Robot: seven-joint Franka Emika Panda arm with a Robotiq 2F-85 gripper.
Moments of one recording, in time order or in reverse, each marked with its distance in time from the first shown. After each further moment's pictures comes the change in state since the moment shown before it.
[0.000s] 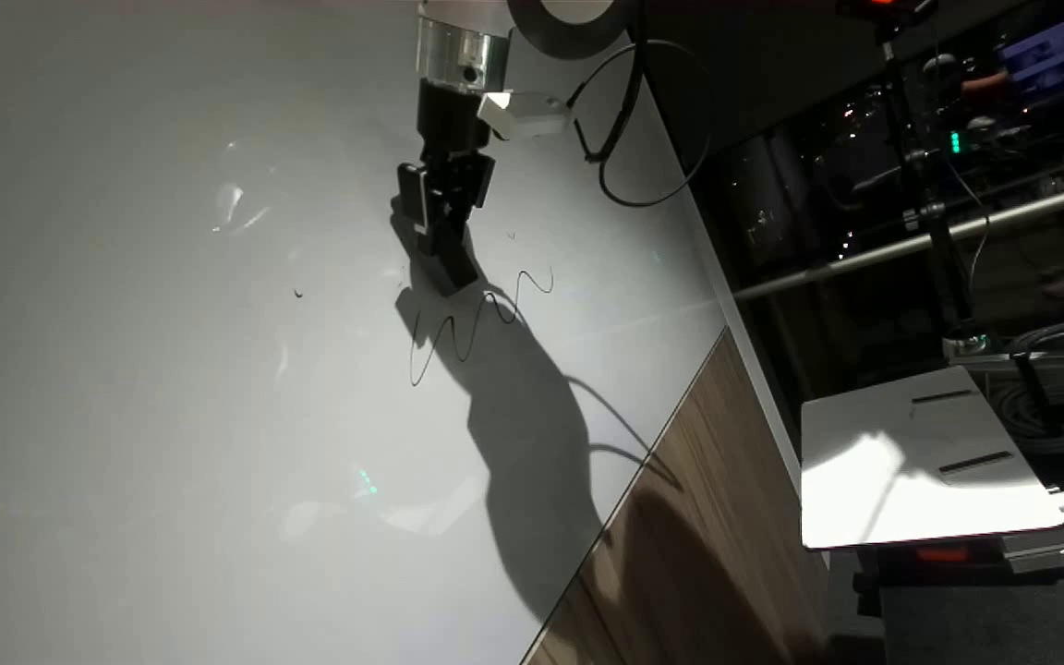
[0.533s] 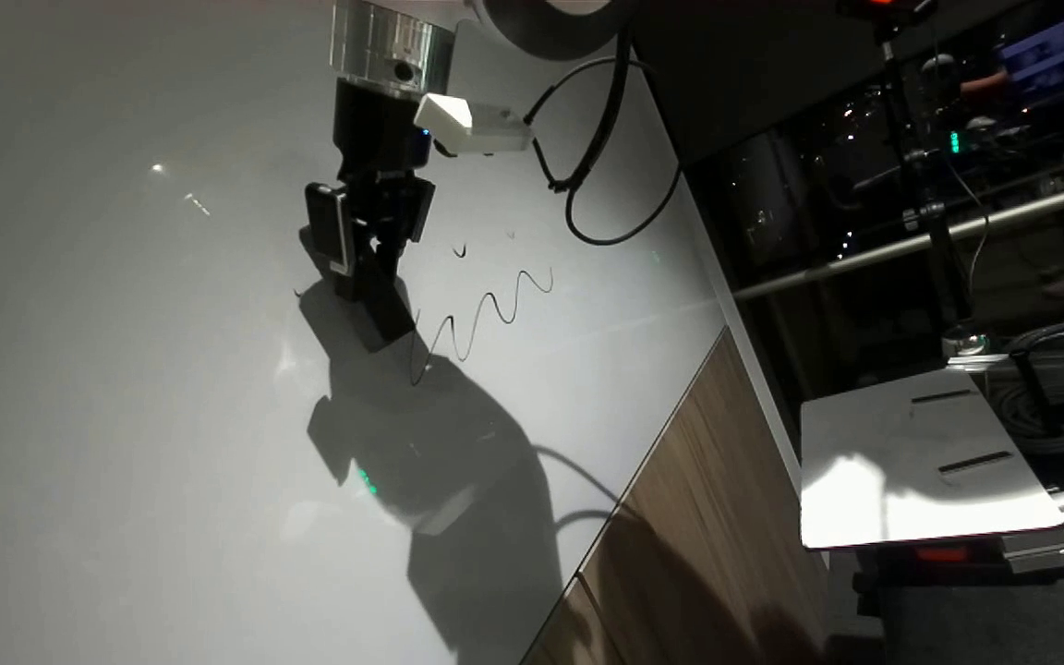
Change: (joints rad) arm 0.059 0.099 0.143 0.077 -0.123 0.000 0.145
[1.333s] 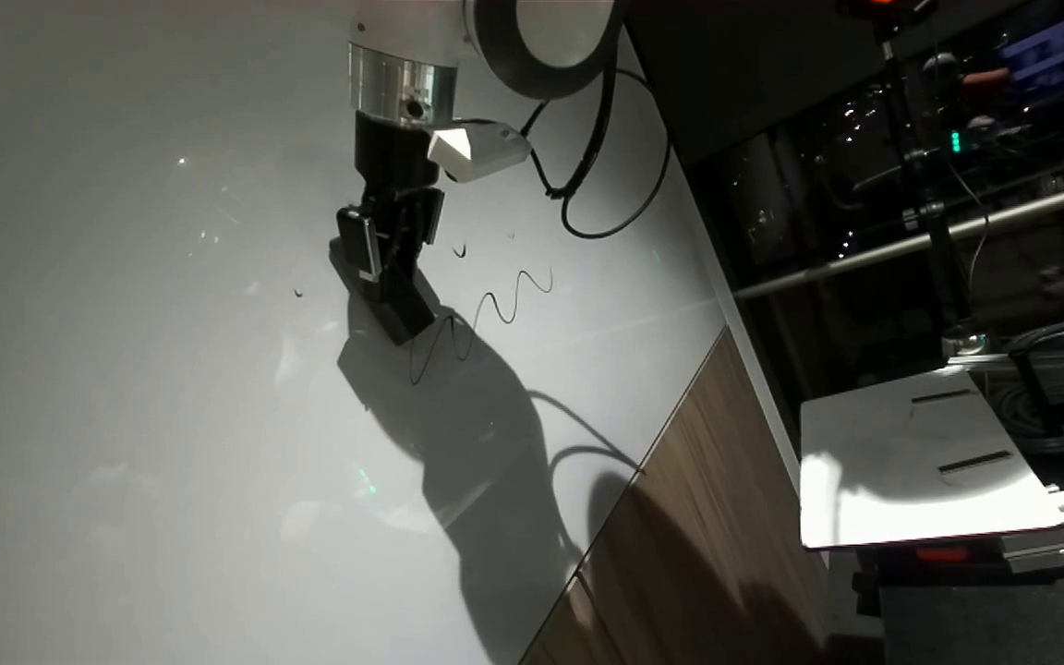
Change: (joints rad) arm -0.043 0.043 -0.036 0.047 -0.096 -0.041 -0.007
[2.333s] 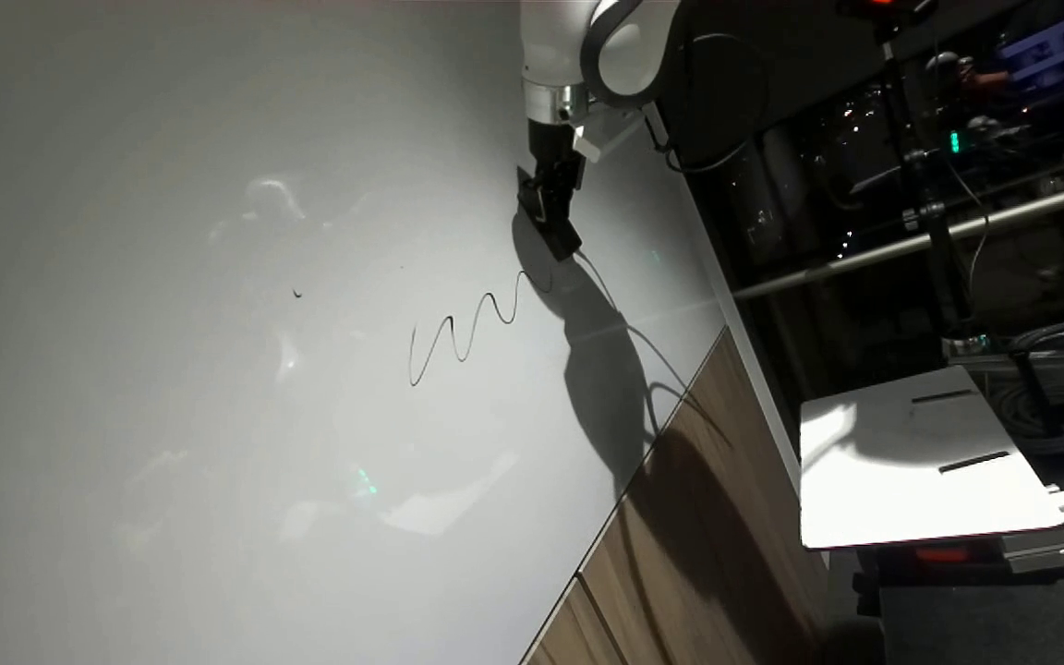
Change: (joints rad) arm -0.178 -0.134 -0.337 -0.172 0.032 0.034 -0.186
